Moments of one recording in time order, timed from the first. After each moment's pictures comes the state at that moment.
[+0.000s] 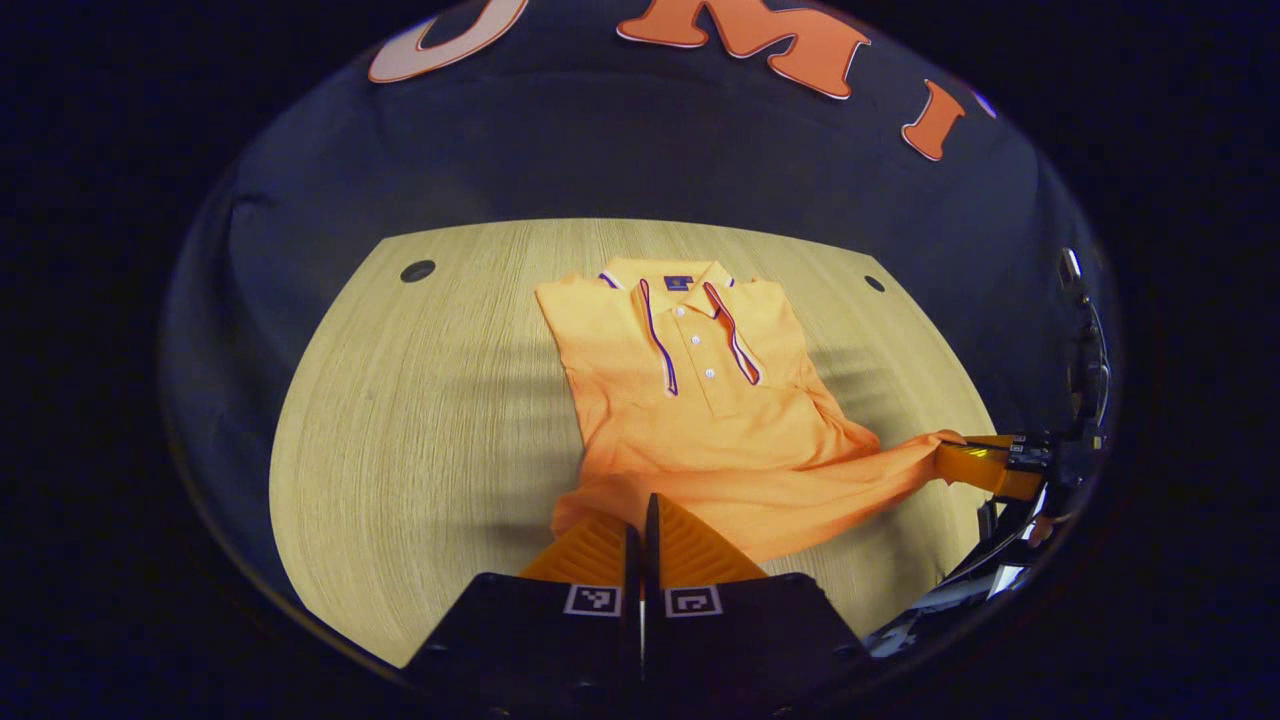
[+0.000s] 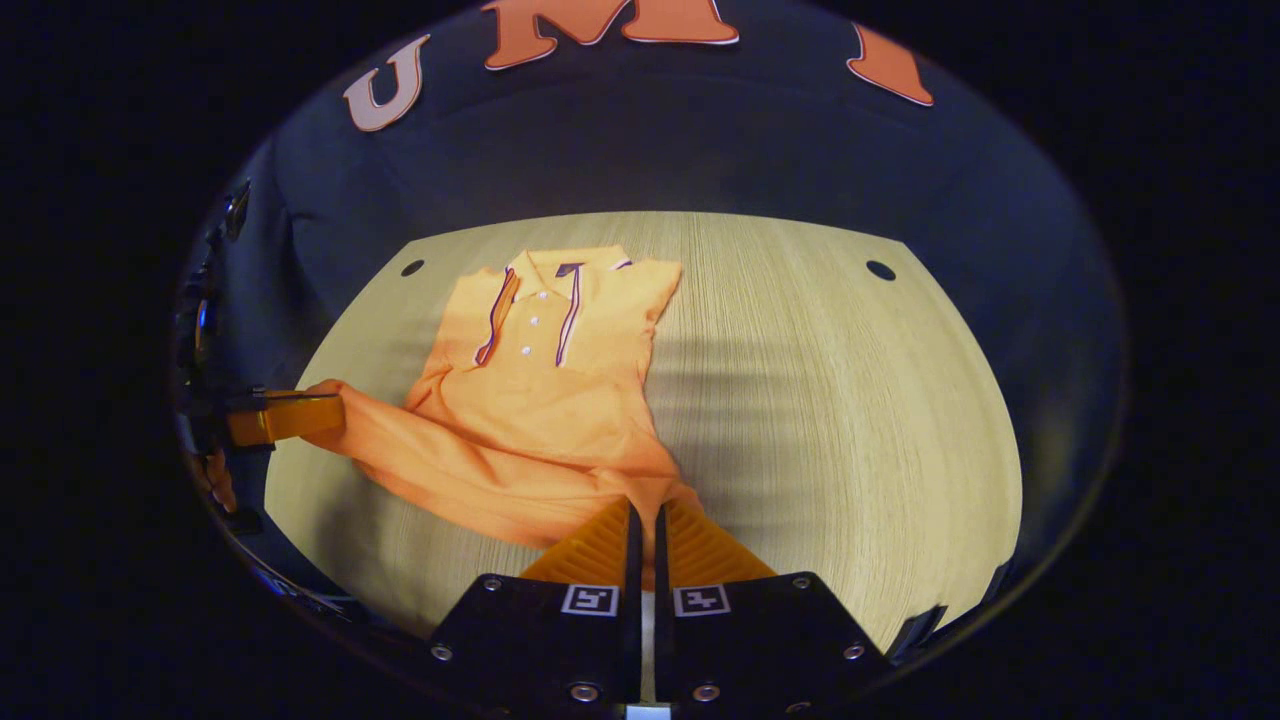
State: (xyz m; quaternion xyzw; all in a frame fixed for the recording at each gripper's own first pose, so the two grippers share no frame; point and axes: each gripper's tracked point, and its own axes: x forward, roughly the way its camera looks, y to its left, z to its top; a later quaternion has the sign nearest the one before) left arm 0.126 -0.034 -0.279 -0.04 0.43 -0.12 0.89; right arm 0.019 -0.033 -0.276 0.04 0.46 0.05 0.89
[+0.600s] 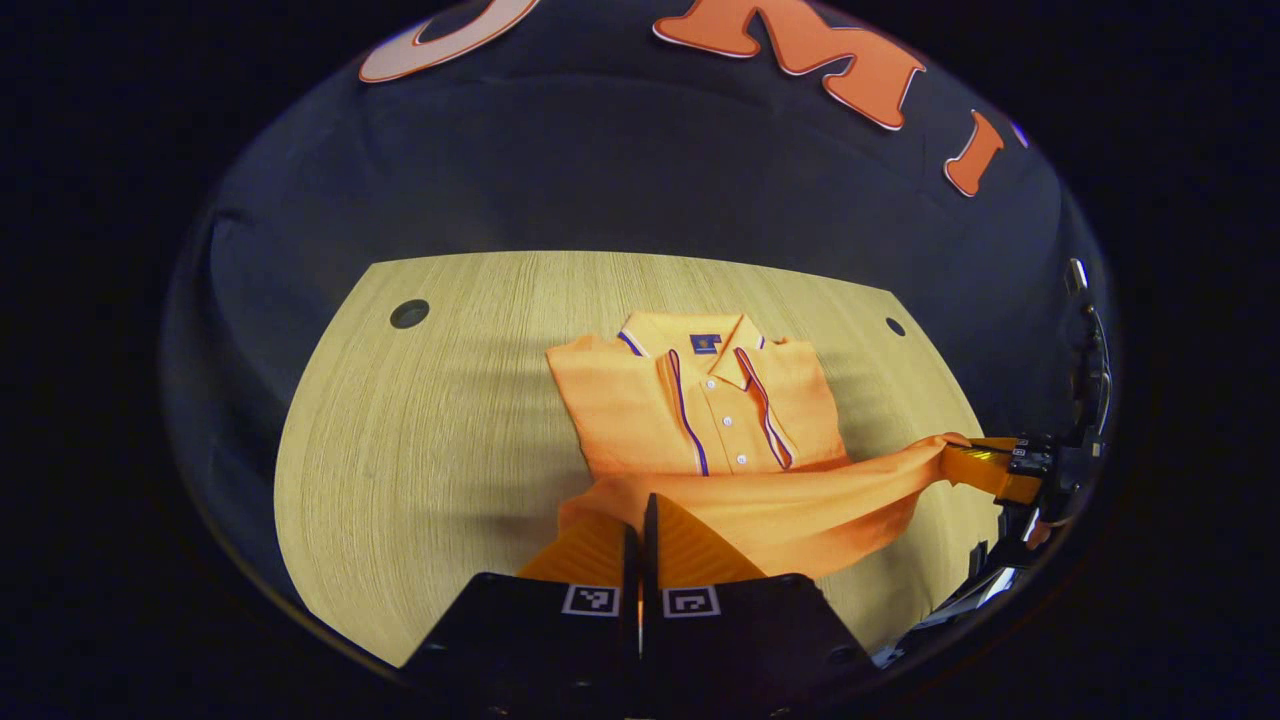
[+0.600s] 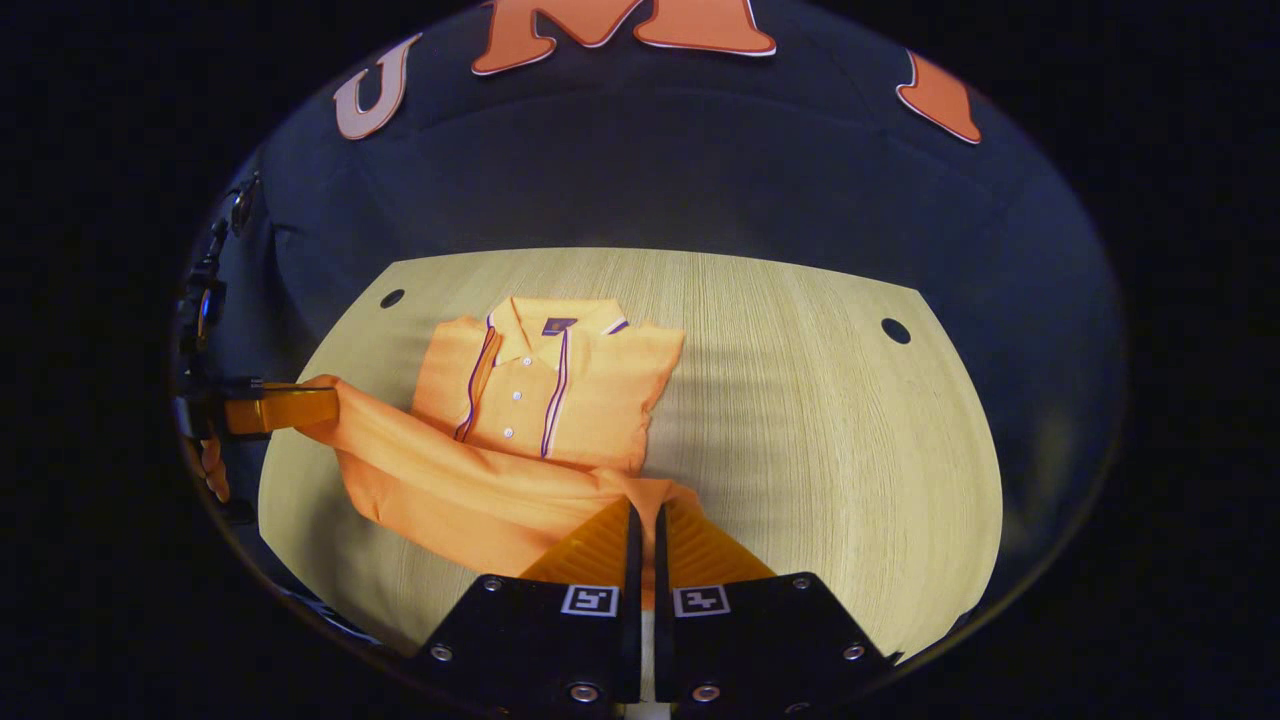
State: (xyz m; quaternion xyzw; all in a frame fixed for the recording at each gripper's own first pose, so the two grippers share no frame) left arm 0.230 -0.014 -0.269 -0.06 0.43 -0.12 0.89; right arm 0.115 -0.029 -0.269 0.02 0.46 0.04 0.89
